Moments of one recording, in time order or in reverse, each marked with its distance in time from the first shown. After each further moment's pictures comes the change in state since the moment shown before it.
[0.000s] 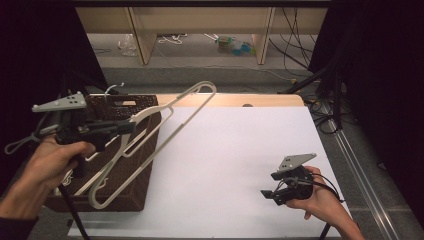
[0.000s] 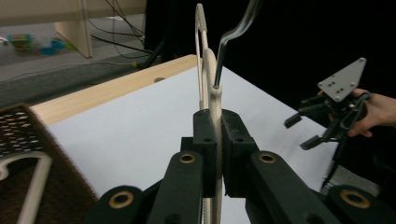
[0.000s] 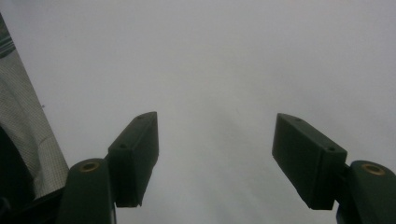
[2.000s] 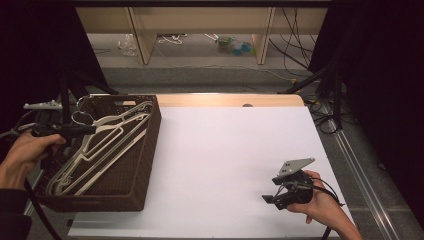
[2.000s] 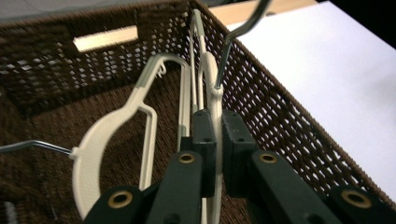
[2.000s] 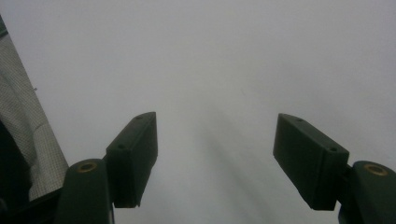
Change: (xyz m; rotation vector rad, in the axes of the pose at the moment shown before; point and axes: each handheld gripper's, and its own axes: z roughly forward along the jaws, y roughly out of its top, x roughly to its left) left arm 0.153 -0.072 -0.015 0.204 0.199 -0.123; right arm -0.002 -0.013 0.008 0.031 0.012 0.003
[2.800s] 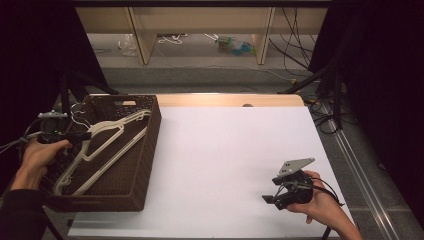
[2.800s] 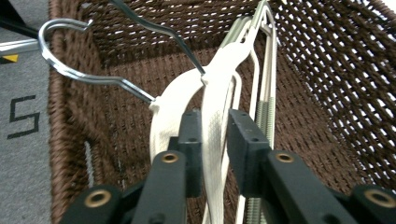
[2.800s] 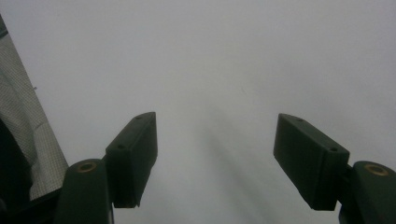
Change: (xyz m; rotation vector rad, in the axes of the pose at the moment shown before) left arm 0.034 -0.029 0.018 0.069 0.262 -0.021; right arm 0.000 -0.001 0.003 -0.012 -0.004 -0.002
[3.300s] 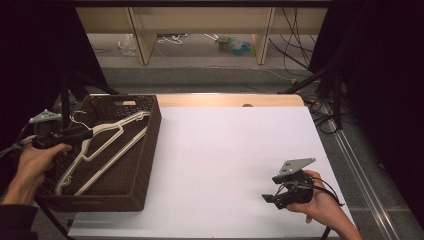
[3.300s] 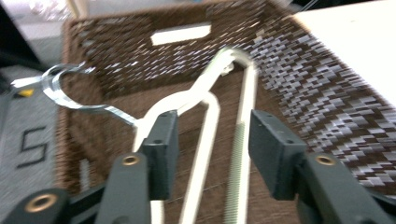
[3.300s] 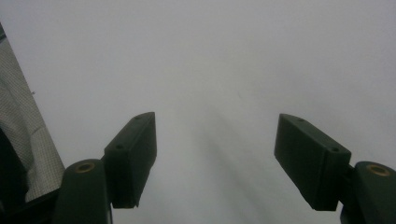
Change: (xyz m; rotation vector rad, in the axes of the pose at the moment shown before) left arm -0.041 0.001 -0.032 -0.185 -0.001 -0.006; right arm 0.000 0.001 -0.002 -0.012 -0.008 -0.009
